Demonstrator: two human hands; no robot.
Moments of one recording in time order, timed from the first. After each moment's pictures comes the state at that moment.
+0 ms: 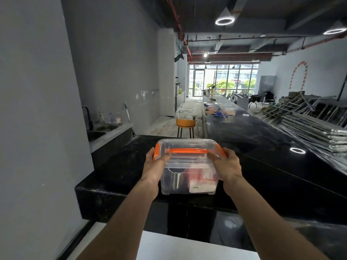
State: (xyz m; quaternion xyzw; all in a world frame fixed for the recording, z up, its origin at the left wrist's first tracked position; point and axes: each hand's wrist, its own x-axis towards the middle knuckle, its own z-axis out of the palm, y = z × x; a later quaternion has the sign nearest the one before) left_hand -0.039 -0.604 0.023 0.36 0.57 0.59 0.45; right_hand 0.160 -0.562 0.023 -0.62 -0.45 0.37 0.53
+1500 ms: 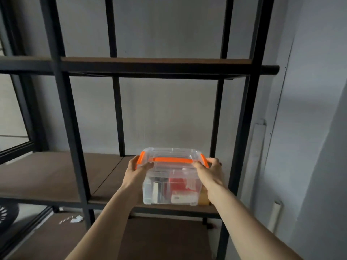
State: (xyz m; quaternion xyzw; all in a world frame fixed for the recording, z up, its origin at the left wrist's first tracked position) left_hand -0.541 -1.544 -0.023 -0.11 0.68 0.72 -0.09; right_hand -0.566 -1.330 -0.028 -0.12 -0.77 0.61 0.15
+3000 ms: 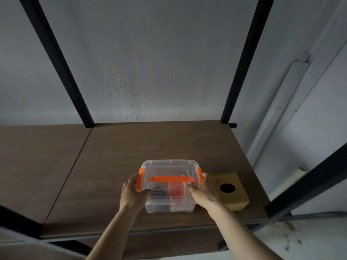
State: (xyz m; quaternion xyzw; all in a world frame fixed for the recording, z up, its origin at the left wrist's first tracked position) left_hand -0.911 -1.615 -0.239 -0.15 0.86 0.48 0.07; right_hand -0.904 -1.390 -0.254 -0.22 -0.84 0.48 -0.12
